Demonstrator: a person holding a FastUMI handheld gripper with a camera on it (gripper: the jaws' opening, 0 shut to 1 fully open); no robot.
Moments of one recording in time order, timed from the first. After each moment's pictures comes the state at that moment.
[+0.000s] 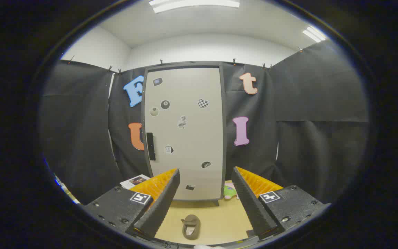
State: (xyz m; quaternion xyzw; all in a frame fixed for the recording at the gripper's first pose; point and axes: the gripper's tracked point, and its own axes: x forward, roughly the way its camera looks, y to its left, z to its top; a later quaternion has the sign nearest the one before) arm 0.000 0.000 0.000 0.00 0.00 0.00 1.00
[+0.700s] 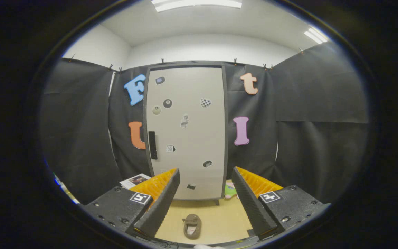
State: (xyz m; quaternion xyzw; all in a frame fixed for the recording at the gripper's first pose) arm 0.000 0.013 -0.007 -0.01 0.00 0.00 1.00
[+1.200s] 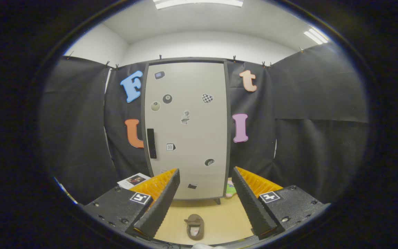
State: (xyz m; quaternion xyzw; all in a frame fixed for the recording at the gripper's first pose) arm 0.033 0.044 -0.018 0.00 0.02 -0.01 1.00
